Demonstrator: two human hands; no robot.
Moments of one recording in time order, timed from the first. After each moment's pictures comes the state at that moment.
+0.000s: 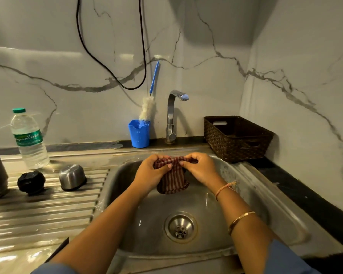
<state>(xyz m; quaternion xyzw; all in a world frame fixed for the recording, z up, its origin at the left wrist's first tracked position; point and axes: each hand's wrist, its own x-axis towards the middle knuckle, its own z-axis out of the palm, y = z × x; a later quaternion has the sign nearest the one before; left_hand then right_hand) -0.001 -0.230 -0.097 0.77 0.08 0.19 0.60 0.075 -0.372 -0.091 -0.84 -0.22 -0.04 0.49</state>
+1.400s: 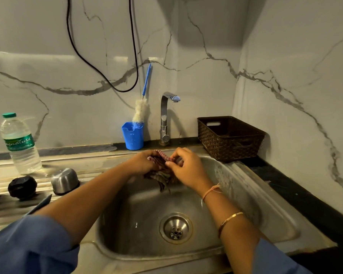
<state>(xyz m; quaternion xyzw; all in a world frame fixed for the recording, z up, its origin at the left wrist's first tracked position) 0.024 -0.212 -0.061 0.84 0.09 -0.01 0.53 0.059 -0.366 -0.085 -0.82 -0.33 -0.15 0.44</state>
